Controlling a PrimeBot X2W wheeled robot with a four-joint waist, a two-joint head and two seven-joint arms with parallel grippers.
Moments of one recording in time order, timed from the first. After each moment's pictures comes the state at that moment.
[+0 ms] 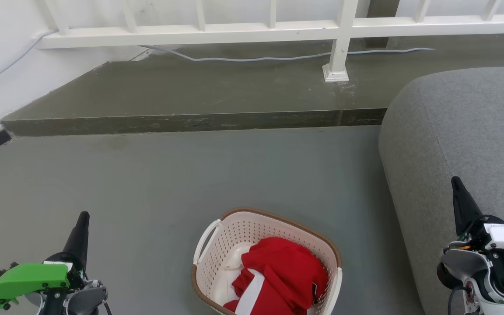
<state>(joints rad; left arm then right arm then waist) -0.06 0.04 0.09 0.28 -1.60 -0.12 0.12 -0.06 -0.04 -0.14 0.28 1.60 0.12 0.11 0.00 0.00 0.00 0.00</state>
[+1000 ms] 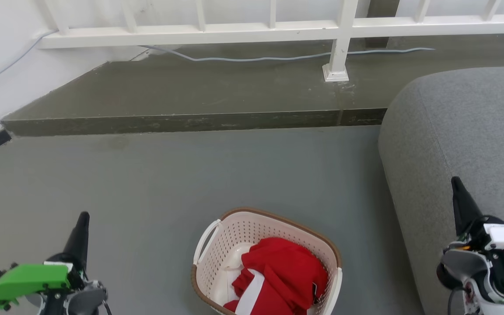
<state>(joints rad) -0.06 0.04 0.09 0.28 -1.60 -0.12 0.12 -0.06 -0.04 -0.14 0.28 1.60 0.12 0.11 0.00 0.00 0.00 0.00</state>
